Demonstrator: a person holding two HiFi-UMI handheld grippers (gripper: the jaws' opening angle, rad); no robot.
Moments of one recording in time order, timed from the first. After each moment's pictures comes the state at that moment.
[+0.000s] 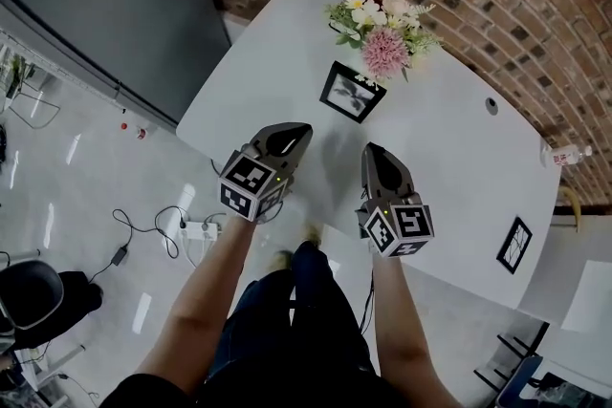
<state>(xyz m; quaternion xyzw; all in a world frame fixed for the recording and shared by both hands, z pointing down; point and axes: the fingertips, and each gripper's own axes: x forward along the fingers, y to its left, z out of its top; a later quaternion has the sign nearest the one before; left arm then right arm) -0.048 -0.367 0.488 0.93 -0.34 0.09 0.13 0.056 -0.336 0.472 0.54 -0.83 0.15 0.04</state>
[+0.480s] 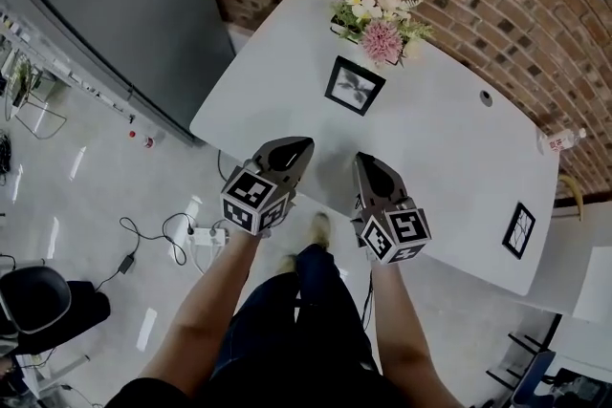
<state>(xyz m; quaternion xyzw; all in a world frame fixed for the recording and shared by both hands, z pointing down) -0.064 -0.302 0.462 0.93 -0.34 0.07 0.14 0.018 -0.275 0.451 0.51 -0.85 0.15 0.03</state>
